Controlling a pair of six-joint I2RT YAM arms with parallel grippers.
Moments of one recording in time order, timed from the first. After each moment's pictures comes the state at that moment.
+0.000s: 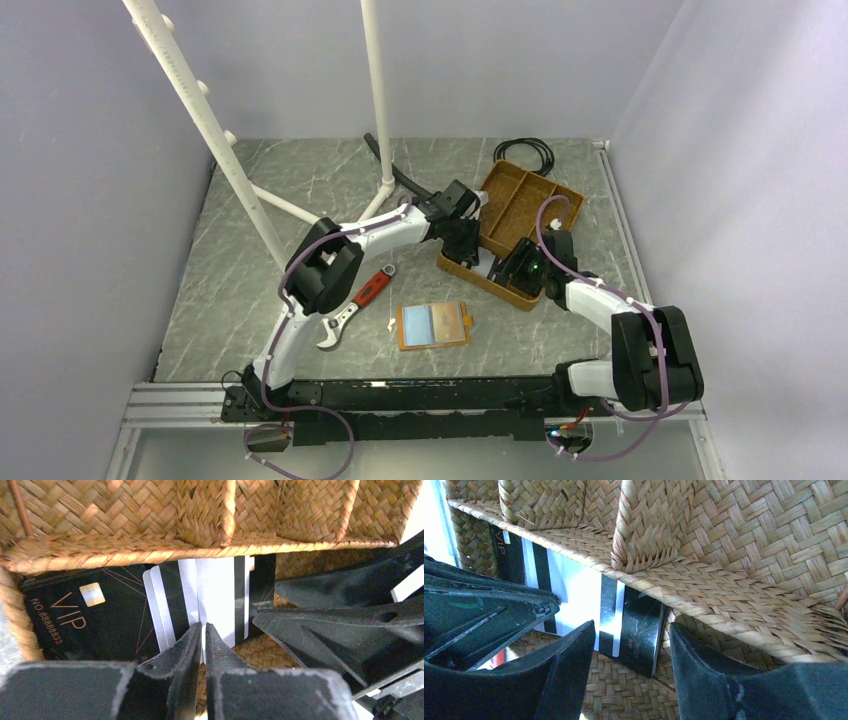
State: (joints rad) left arm -0.82 2.25 1.78 -0.48 0.29 -0.55; right arm 0.14 1.30 0.47 0.01 -0.21 0.72
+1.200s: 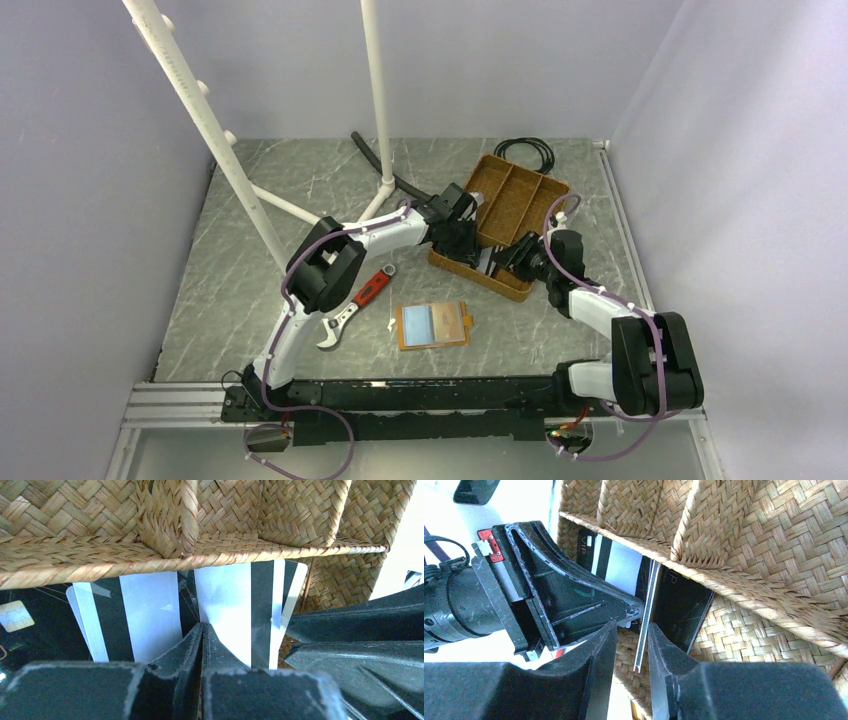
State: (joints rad) left arm -0.81 2.27 1.75 -0.40 0.29 -0.62; right arm 0.09 1.28 0.39 0.34 -0.41 0.80
